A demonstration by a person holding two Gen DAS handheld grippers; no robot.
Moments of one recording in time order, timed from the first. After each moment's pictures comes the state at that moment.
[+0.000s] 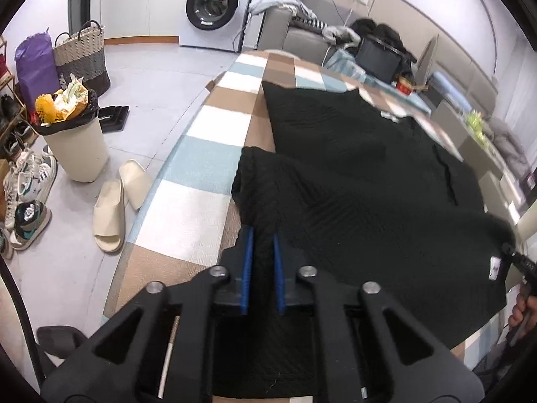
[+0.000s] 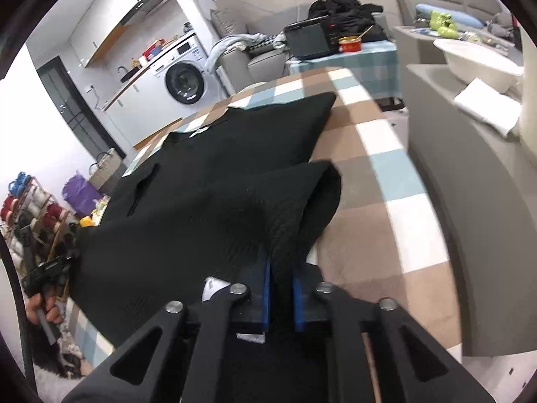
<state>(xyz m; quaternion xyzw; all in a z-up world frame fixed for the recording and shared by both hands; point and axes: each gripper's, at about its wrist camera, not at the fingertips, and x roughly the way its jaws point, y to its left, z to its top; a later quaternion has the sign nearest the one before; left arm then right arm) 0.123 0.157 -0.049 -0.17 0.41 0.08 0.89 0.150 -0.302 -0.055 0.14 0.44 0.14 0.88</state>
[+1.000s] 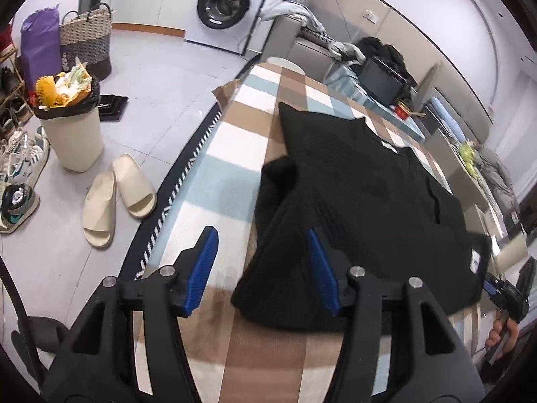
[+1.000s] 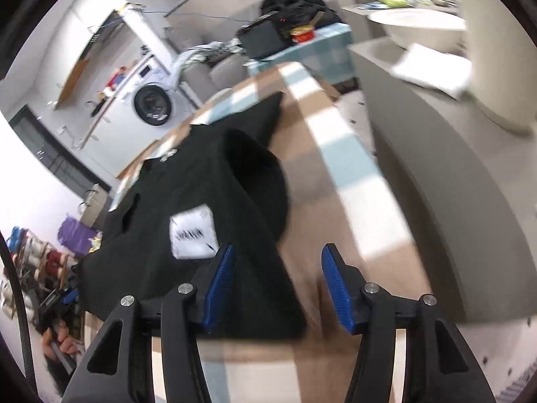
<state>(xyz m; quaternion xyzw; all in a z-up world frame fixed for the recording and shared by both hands) 0.121 0.201 -0.036 -0.22 0.40 0.07 0.89 0.147 -0.341 -0.055 0.22 0.47 0.07 0.85</state>
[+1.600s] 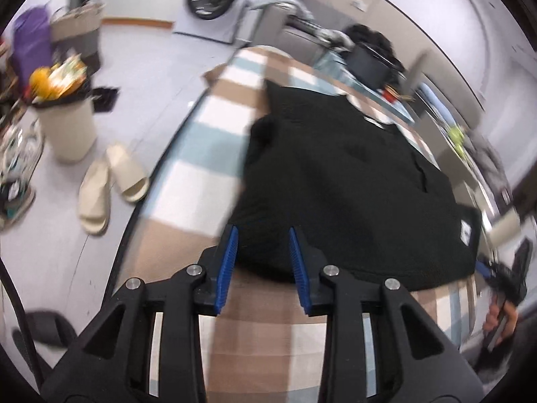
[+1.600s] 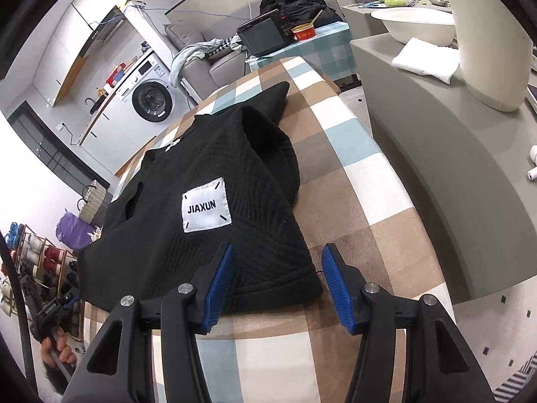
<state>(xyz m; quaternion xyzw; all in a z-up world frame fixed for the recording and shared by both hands) 0.076 0.183 -0.043 -0.23 0.41 0.06 0.88 0.123 -0.325 -0.050 0.21 0.47 0.07 0.86</state>
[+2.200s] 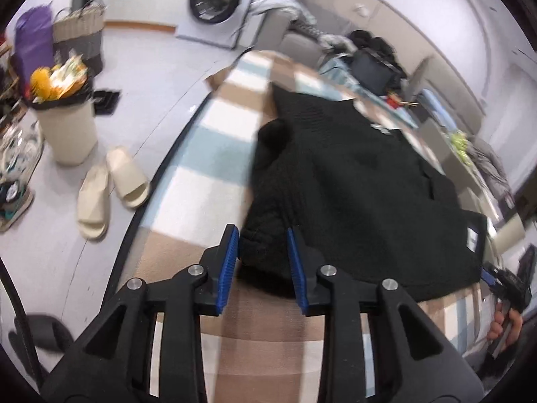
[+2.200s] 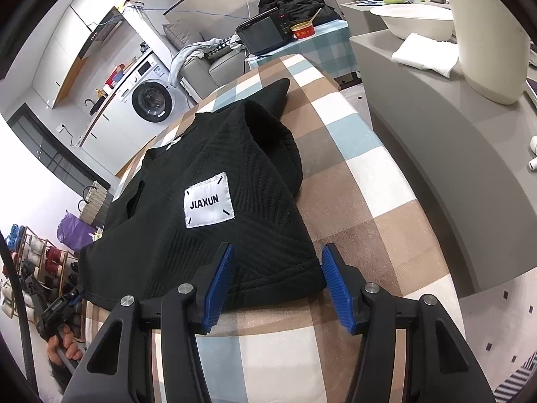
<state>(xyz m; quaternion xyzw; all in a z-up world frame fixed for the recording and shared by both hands) 0.092 0.186 -0.050 -0.23 0.41 0.06 0.88 0.123 -0.323 -0.051 0.22 0.47 0.07 0.85</state>
